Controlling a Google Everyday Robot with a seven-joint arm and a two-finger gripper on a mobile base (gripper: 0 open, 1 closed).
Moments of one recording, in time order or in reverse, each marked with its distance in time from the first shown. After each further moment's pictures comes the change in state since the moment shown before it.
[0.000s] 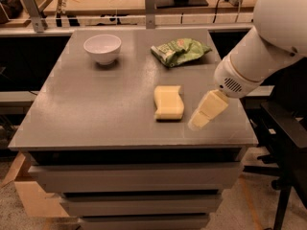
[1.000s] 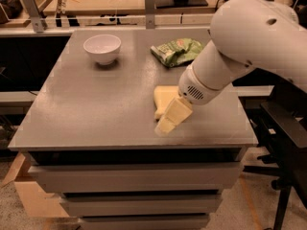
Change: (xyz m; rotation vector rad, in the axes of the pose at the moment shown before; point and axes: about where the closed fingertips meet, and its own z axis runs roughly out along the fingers) arm -0.052 0.045 0.040 -0.072 -0.062 -0.030
